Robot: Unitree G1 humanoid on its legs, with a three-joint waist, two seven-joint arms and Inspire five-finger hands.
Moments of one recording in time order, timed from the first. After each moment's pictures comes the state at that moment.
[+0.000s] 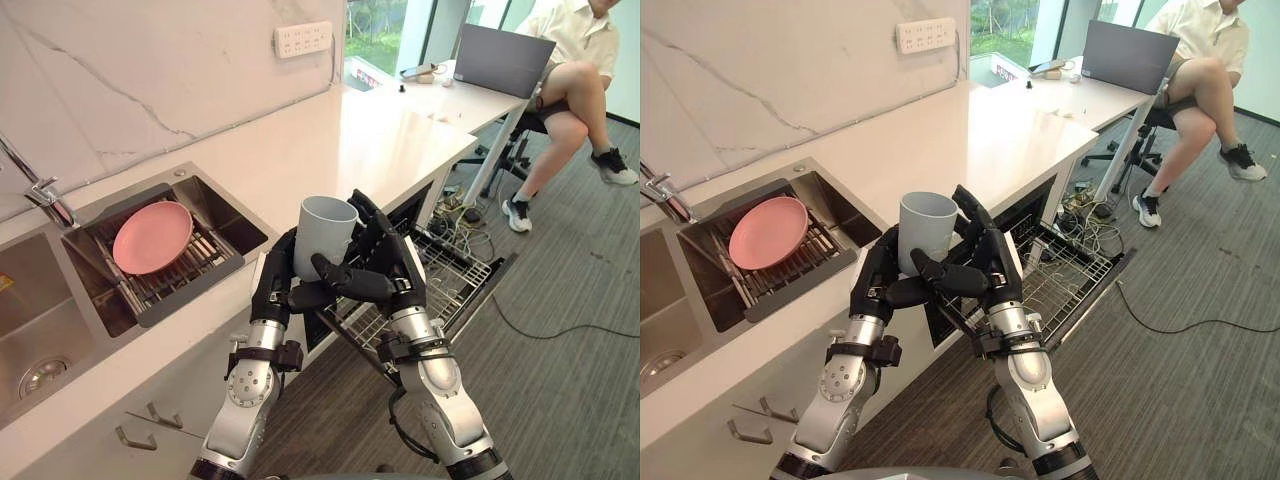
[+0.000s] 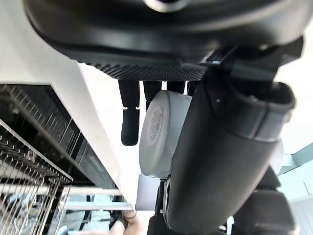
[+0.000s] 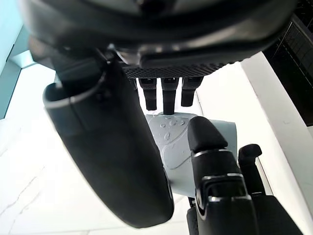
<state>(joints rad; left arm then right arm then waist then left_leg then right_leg) 0.08 0.12 -0.31 -0.10 -0.06 -0.18 0.19 0.02 -0.10 0.34 -0.12 0.30 -0.20 -0.07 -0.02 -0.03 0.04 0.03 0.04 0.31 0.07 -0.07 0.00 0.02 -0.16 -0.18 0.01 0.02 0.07</state>
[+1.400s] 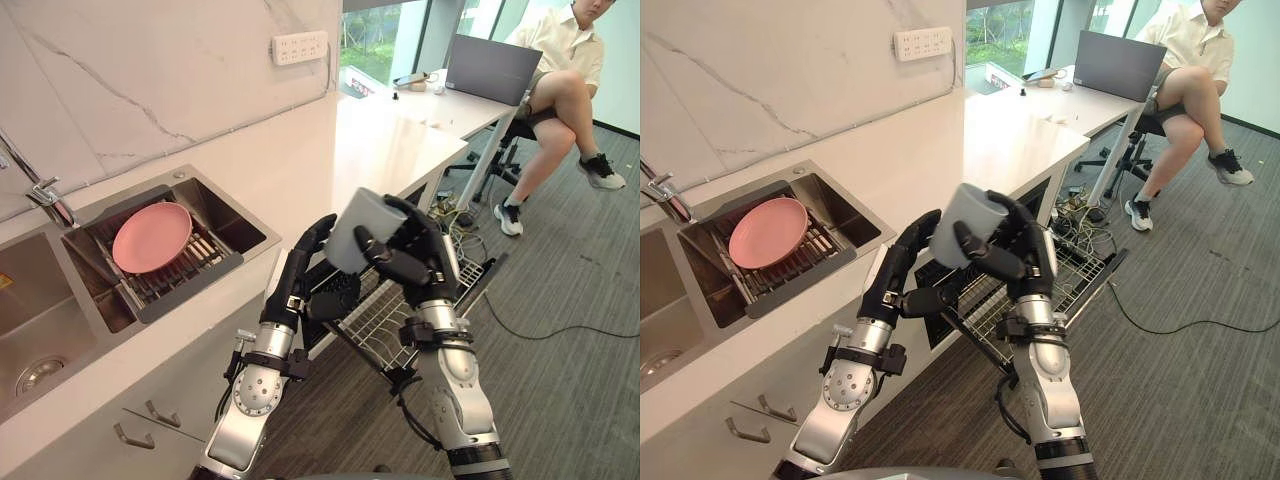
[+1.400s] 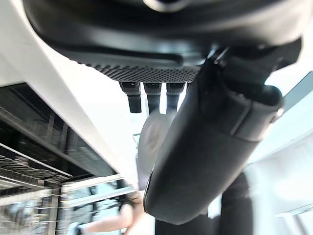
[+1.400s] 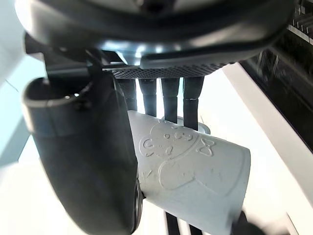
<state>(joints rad) 0.11 0.11 -0.33 -0.21 0.13 -0.18 0.14 0.02 0.00 0.03 -0.09 0.31 -0.17 -0.08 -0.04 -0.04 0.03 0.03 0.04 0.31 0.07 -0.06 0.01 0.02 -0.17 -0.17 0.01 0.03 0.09</state>
